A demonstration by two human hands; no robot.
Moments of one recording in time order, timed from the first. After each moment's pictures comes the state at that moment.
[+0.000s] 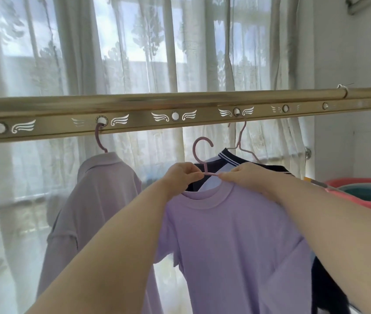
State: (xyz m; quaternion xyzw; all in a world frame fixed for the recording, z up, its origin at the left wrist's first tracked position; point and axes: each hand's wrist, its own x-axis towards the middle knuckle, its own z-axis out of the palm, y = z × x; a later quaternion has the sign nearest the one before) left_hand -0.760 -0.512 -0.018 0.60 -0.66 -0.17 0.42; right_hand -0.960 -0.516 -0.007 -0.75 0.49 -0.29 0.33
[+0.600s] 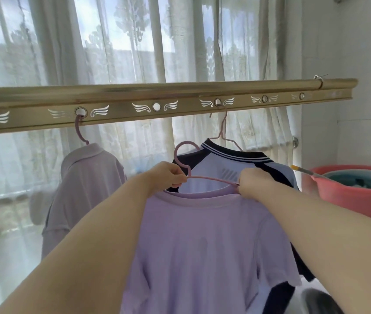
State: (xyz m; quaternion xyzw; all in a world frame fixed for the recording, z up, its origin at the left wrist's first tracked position) left_hand -0.737 -0.517 -0.025 0.64 -0.68 -0.18 0.31; right_hand -0.959 -0.536 -0.038 -0.72 0.69 -0.09 0.04
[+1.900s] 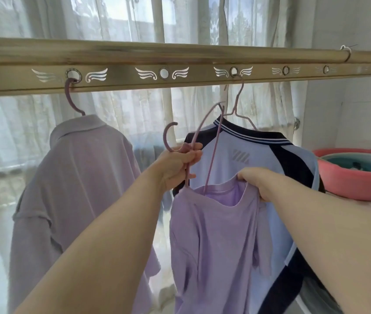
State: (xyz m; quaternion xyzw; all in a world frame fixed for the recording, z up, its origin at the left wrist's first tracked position) left_hand -0.770 -0.510 -0.059 0.43 -0.52 -0.49 0.54; right_hand -0.964 -0.556 -0.092 -0.50 0.65 -0.36 0.44
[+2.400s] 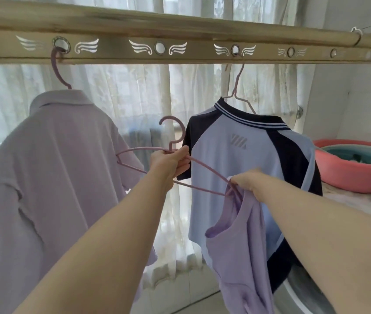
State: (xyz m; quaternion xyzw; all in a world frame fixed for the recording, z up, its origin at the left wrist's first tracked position) left_hand -0.785 -0.518 -0.101 0.52 -0.35 -0.41 0.66; right_hand -0.968 -0.561 -0.125 -0.55 0.67 -0.27 0.42
